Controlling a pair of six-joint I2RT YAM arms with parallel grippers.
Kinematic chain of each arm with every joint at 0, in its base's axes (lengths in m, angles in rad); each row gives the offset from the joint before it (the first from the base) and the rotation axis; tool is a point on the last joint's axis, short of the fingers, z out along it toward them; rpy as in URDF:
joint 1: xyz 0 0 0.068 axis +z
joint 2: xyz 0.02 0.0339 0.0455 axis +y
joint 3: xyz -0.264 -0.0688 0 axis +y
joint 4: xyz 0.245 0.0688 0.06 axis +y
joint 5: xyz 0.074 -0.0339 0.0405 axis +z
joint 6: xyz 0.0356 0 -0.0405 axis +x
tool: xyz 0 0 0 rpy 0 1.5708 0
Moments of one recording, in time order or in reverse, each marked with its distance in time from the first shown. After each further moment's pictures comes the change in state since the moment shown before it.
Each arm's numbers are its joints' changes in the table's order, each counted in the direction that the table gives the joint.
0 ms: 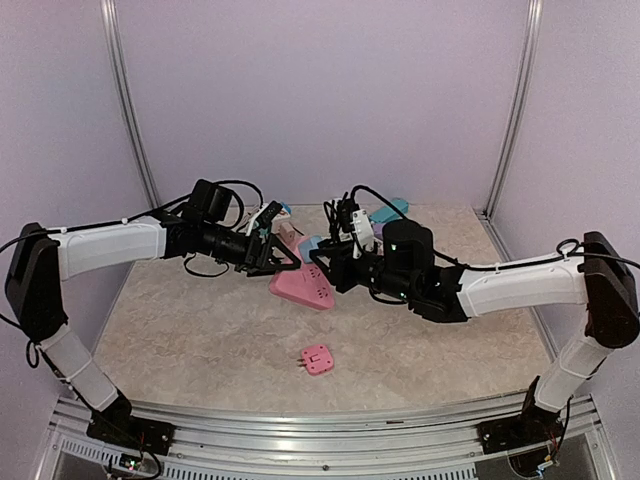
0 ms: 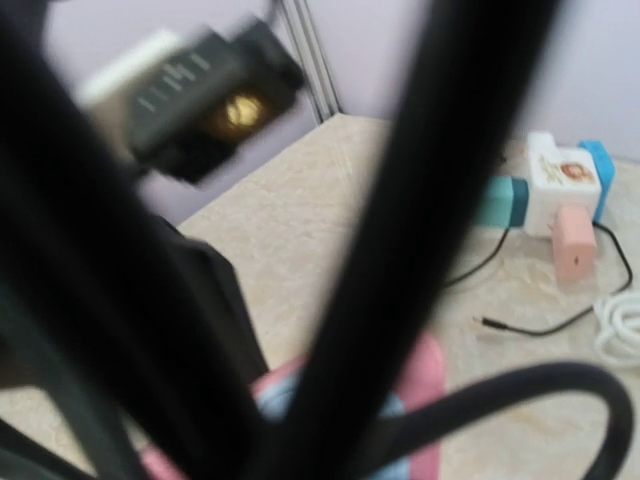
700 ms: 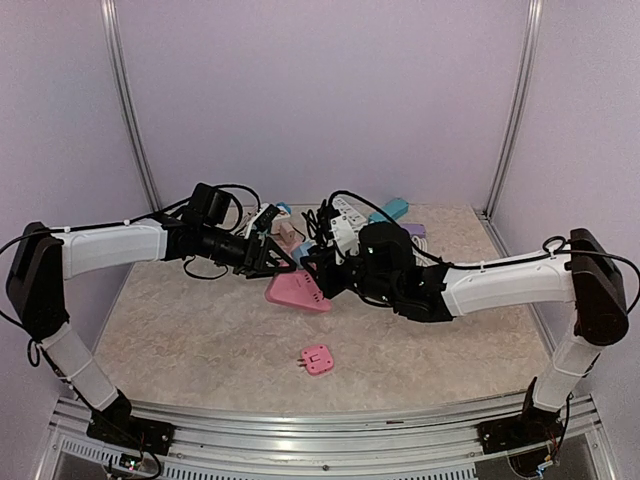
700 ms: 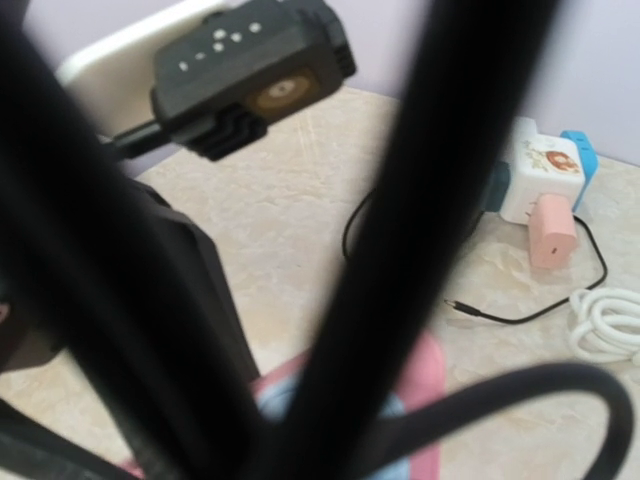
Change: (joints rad) left arm 0.016 0.018 0.023 -0.019 0.010 -0.016; right arm 0.053 0.076 -0.105 0.110 -0.106 -0.097
